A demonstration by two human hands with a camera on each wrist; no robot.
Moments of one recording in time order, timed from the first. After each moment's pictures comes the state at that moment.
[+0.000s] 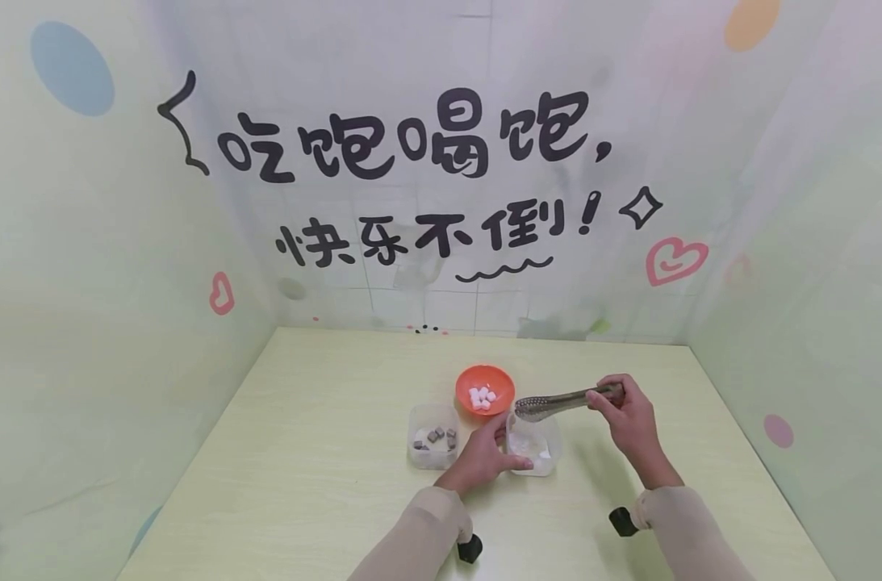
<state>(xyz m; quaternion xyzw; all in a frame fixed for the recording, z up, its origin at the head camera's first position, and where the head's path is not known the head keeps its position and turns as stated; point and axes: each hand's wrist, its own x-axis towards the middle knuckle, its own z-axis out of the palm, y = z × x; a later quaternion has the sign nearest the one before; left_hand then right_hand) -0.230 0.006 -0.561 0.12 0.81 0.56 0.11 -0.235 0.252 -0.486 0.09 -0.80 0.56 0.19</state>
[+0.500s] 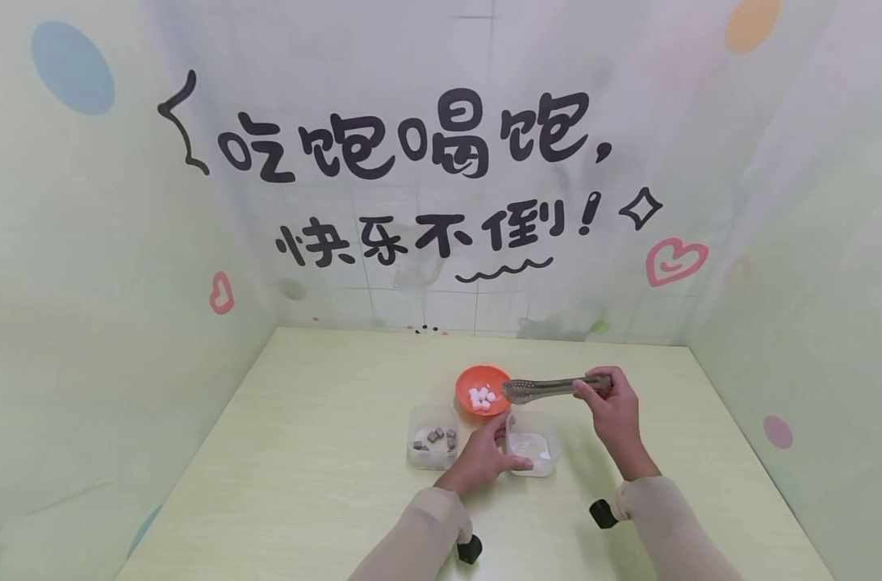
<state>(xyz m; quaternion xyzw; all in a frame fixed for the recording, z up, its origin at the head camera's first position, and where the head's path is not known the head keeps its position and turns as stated) -0.230 0.007 -0.561 0.11 0.81 0.56 0.11 -0.230 0.216 -0.460 0.08 -0.72 0.66 0.21</state>
